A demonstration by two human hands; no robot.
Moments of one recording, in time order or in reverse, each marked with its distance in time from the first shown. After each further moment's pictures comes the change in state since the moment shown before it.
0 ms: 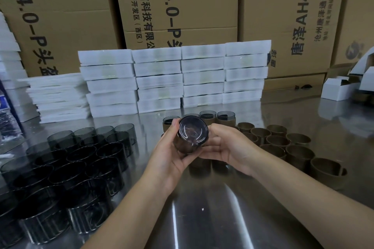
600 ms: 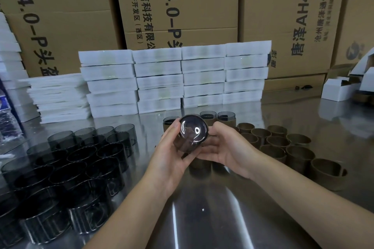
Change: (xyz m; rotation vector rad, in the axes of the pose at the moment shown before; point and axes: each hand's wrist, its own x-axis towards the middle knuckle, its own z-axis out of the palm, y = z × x) left_hand 0.002 -0.005 -0.005 -0.020 -0.008 0.030; right_hand -0.002 0.000 0.003 0.099 -0.006 0.051
